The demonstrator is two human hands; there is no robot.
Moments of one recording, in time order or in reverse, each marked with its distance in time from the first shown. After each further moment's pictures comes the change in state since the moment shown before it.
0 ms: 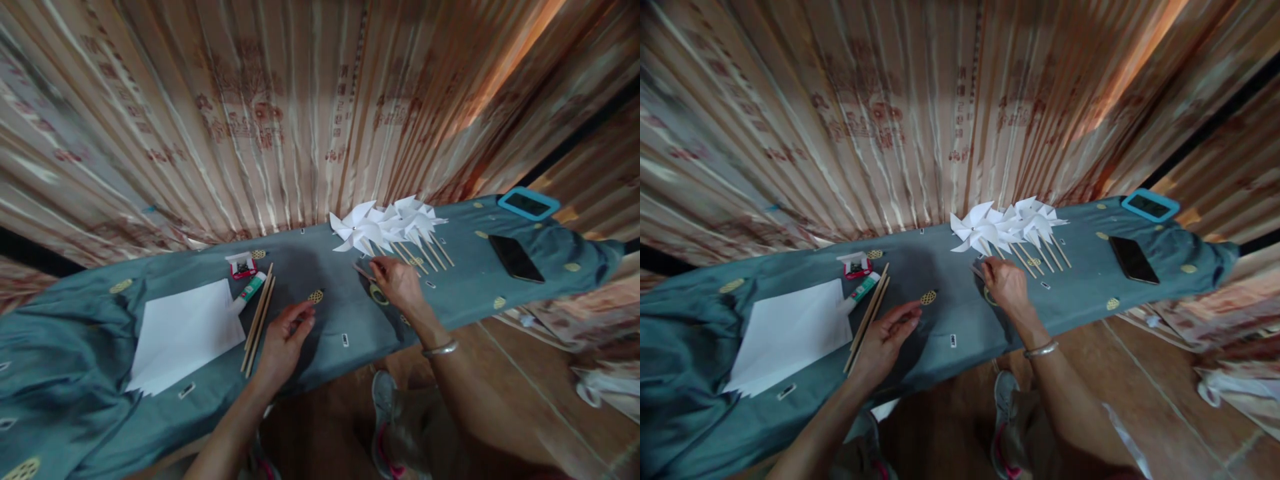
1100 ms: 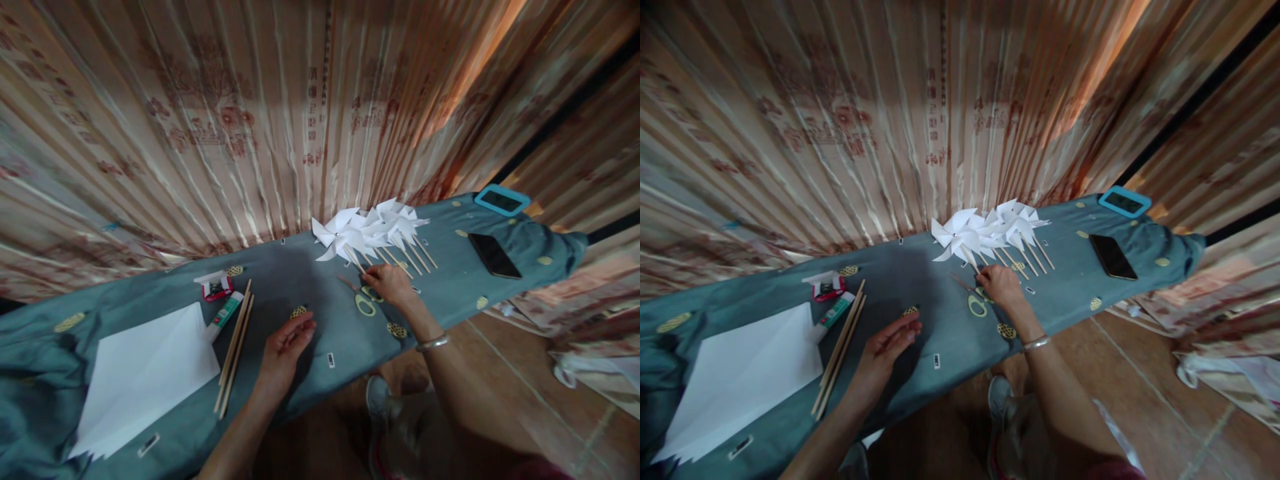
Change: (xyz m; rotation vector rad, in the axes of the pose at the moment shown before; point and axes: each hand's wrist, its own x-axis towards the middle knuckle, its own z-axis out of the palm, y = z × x) left_hand 0.020 0.011 0.030 -0.361 -0.007 -0.345; right_hand 0.027 0.042 0.006 -0.034 -0.361 0.150
